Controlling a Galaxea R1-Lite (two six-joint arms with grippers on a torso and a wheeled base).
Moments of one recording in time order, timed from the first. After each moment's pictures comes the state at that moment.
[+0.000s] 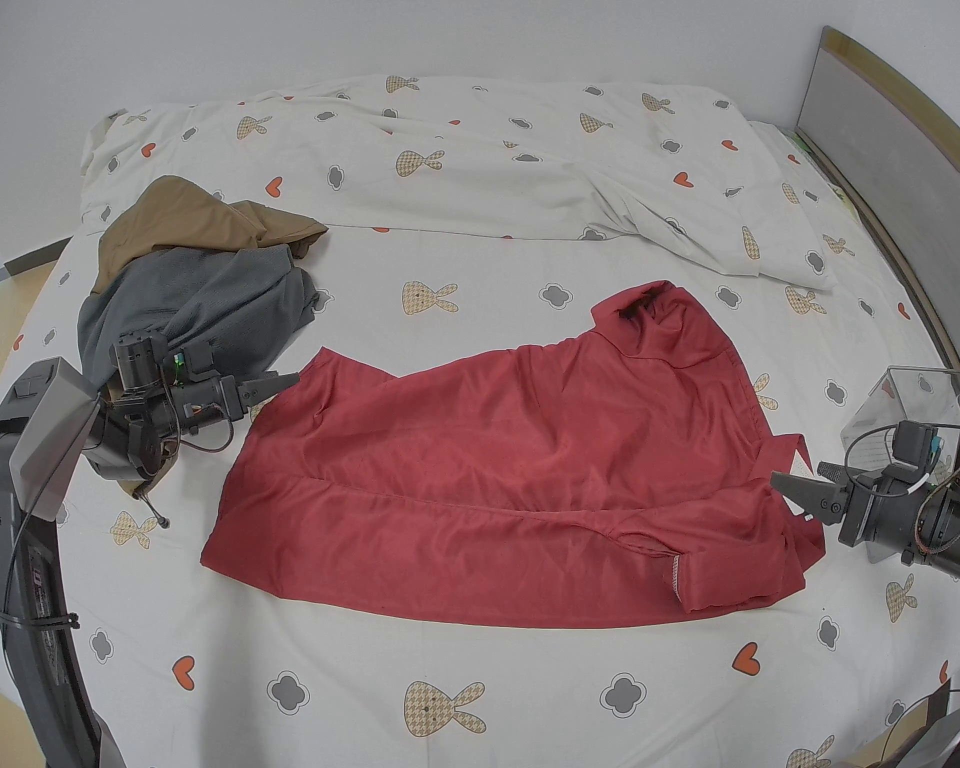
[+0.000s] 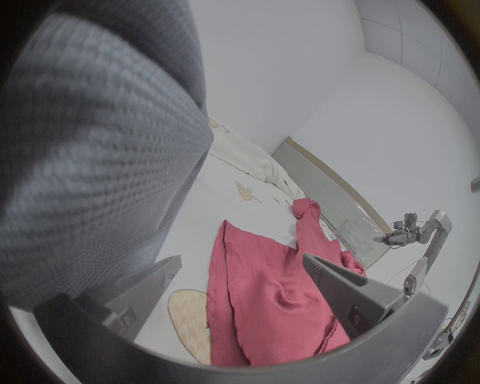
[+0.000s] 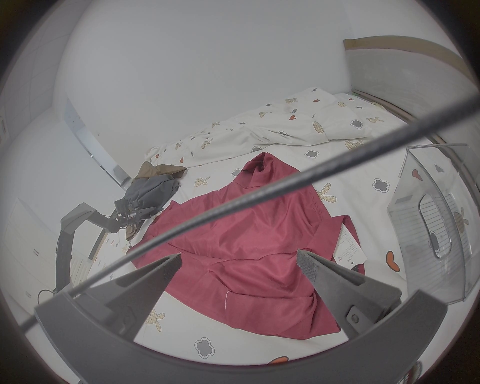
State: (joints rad) left arm 0.16 2.40 -1.45 -0.80 -1.02 -0.21; right arm 0.17 1.28 -0.40 -0.55 0.25 0.22
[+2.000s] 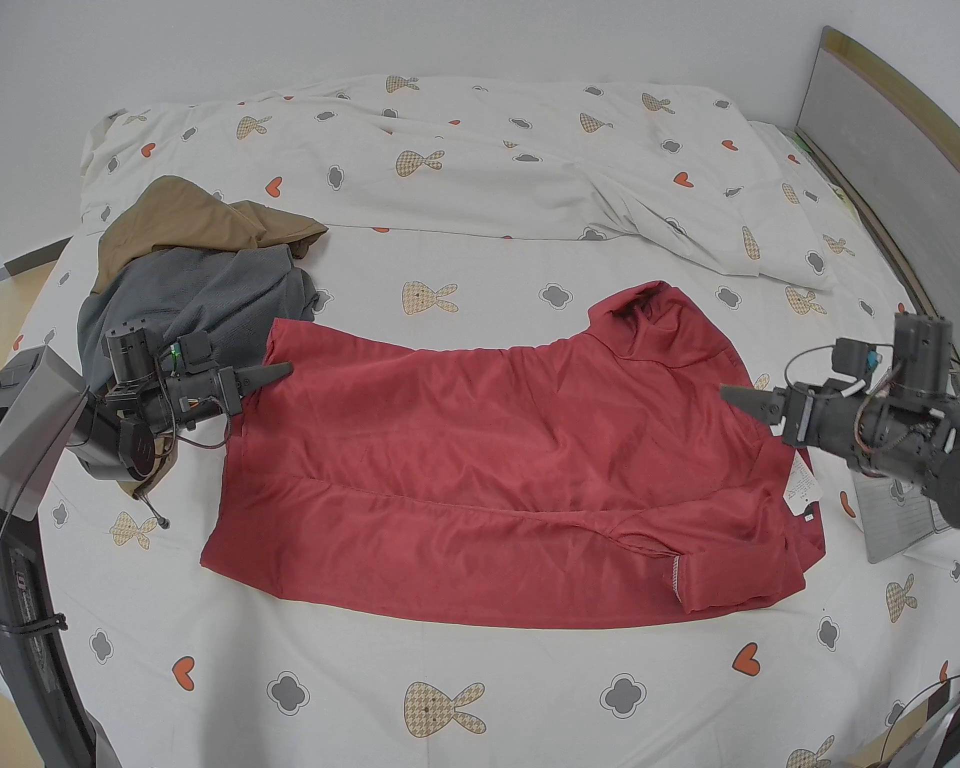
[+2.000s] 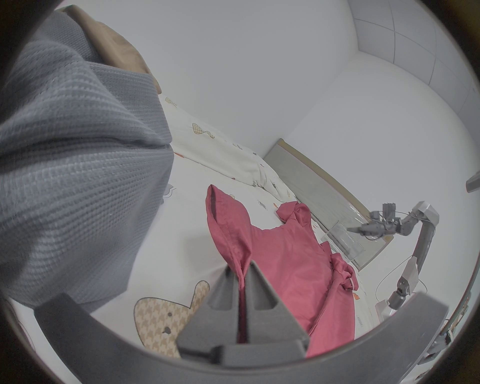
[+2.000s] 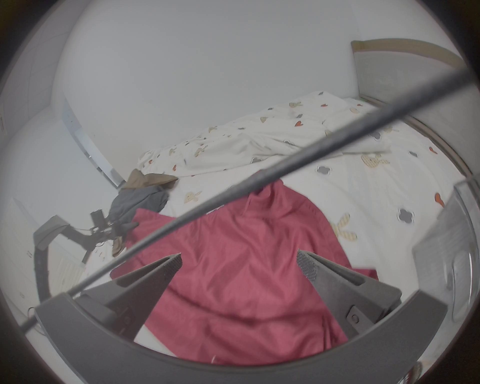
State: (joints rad) left arm 0.14 2.30 -1.32 -0.87 -1.02 -0.23; right arm 0.18 1.58 -0.73 -0.54 0.22 0.21
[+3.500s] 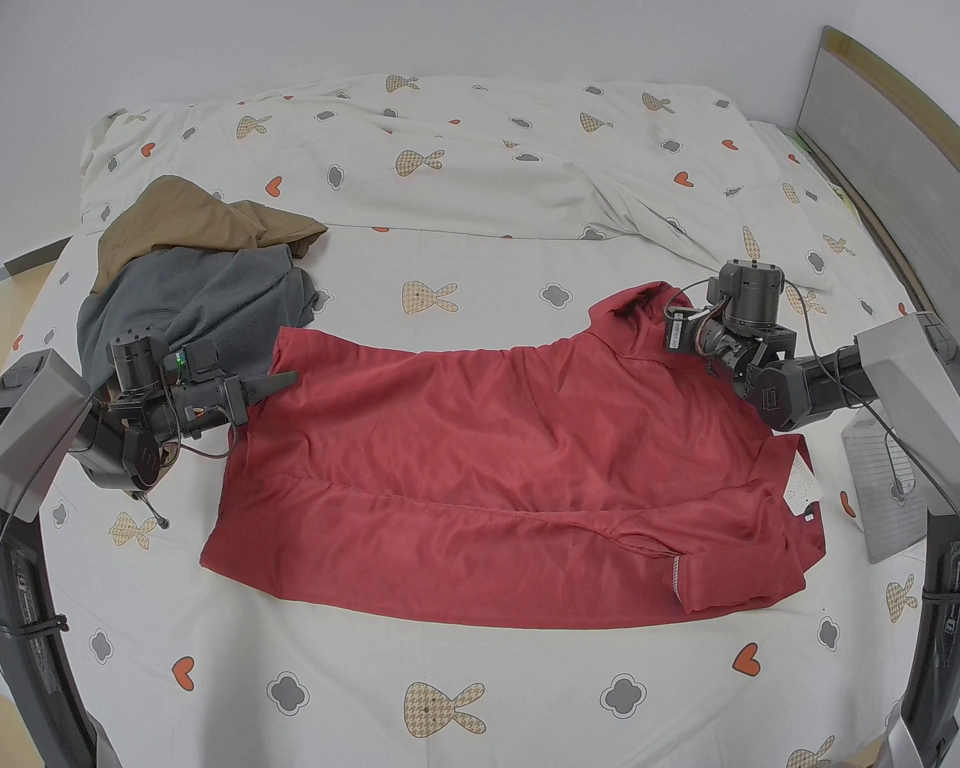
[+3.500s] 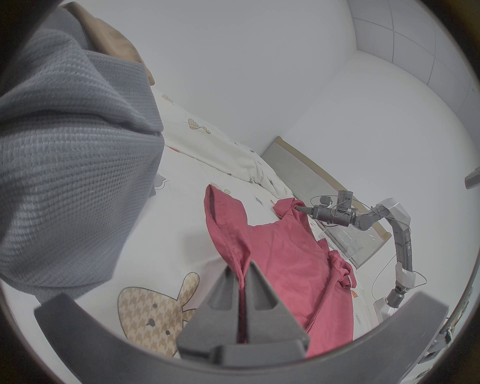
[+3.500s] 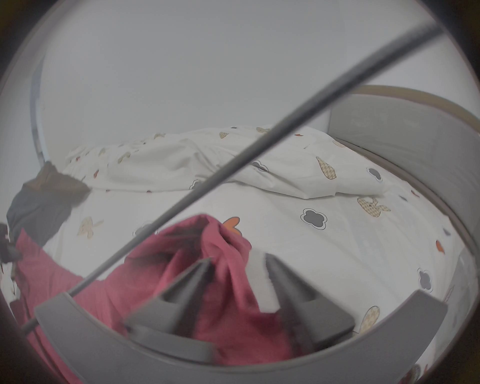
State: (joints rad) left arm 0.12 2.29 -1.27 -0.90 -1.02 -0.22; right arm 0.25 2.27 -1.57 -0.55 -0.27 0.09
